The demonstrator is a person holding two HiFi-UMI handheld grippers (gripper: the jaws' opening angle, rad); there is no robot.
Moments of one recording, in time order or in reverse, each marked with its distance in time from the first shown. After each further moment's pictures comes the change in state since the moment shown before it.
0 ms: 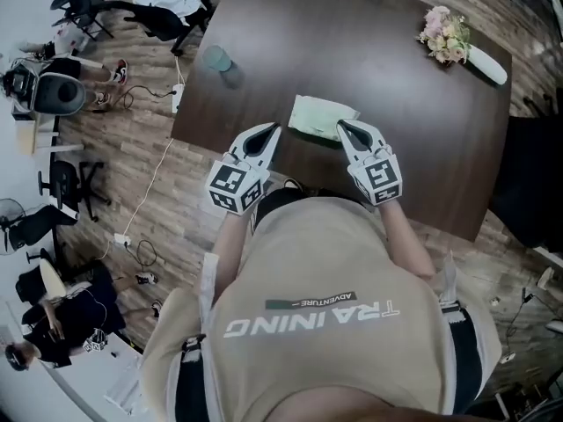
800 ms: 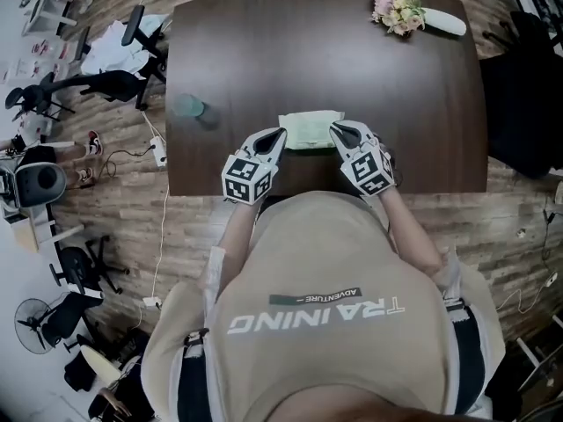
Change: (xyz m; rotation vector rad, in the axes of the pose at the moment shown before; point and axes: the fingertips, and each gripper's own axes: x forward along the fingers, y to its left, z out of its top) left arm 0.084 0.035 -0.040 0.047 0.205 -0.318; right arm 0.028 -0.020 -0.034 -0.123 0.309 -0.212
